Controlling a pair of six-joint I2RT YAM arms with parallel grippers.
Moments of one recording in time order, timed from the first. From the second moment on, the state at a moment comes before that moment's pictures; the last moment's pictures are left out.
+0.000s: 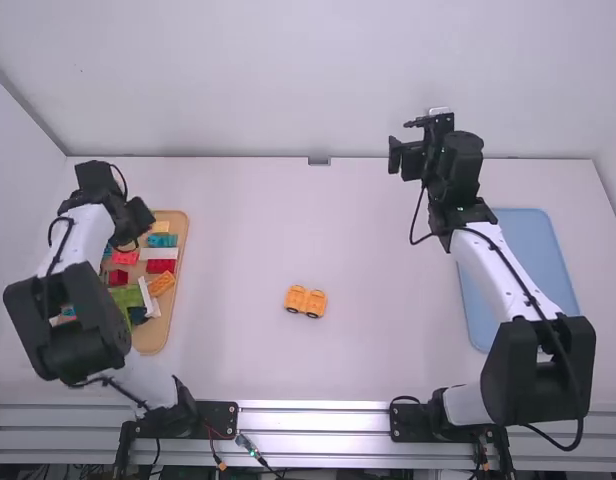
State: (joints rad) left arm 0.39 1.68 1.27 -0.61 0.05 -0.26; right arm 0.10 1.55 1.15 0.15 -0.12 -0.04
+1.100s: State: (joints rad) left arm -0.42 1.54 0.91 0.17 0.09 0.49; right arm 0.12 1.93 1.30 -0.17 -1.24 -0.03
